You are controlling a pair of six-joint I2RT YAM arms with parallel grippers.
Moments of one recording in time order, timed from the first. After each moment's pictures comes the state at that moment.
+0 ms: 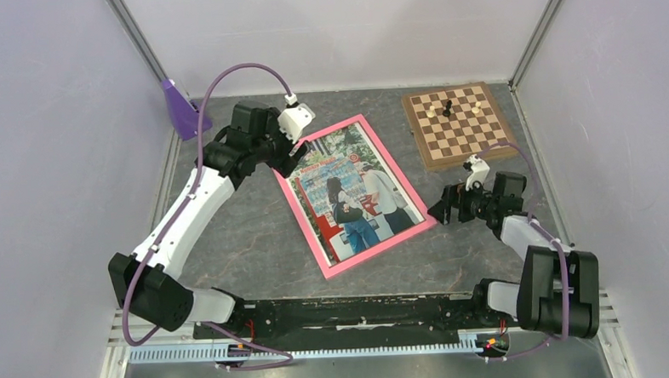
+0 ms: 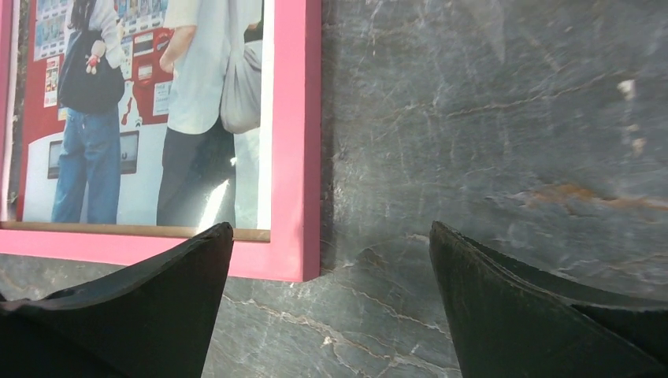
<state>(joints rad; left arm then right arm) -0.42 1.37 1.36 -0.65 0.14 0.50 -0.20 1.25 0.41 0.03 -0.74 -0.12</state>
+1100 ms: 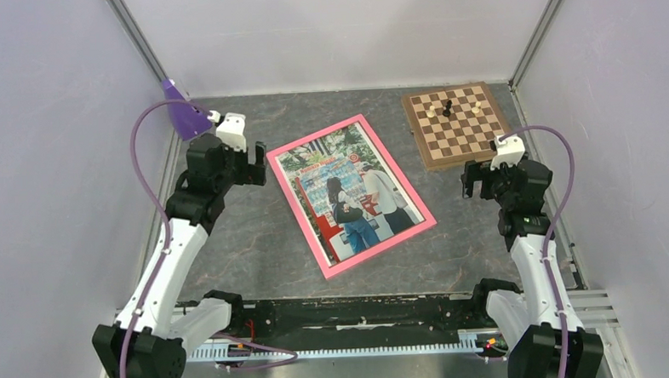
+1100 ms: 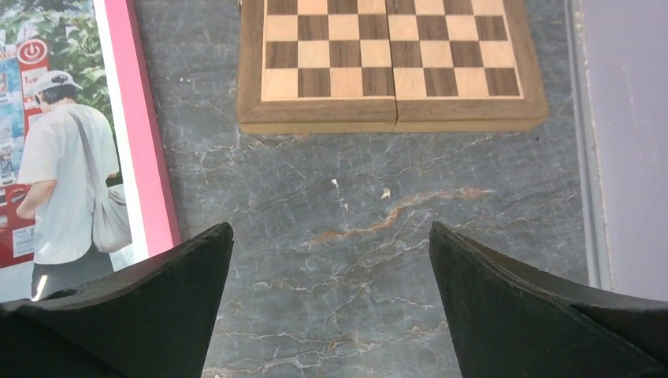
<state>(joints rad) -0.22 1.04 0.97 -0.40 -0.02 0.07 -0.21 0.86 0.54 -0.10 -0.27 -0.17</state>
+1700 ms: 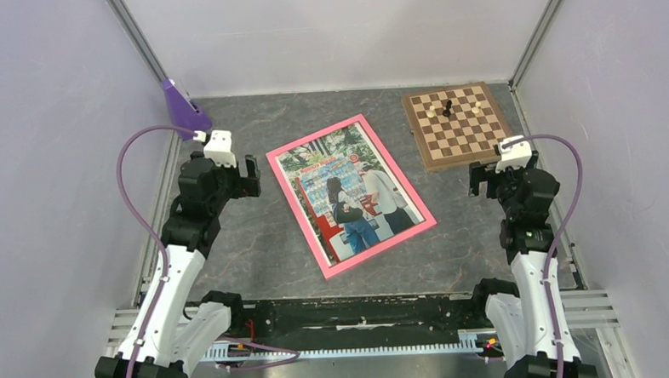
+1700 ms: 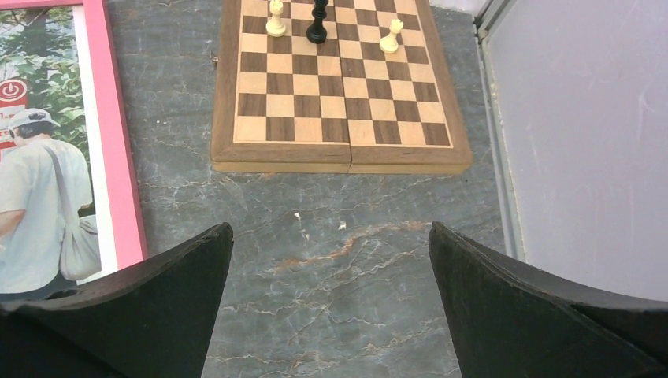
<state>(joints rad) -0.16 0.85 0.81 -0.34 -0.03 0.00 -0.21 0.72 0.53 -0.07 -0.22 -0.23</state>
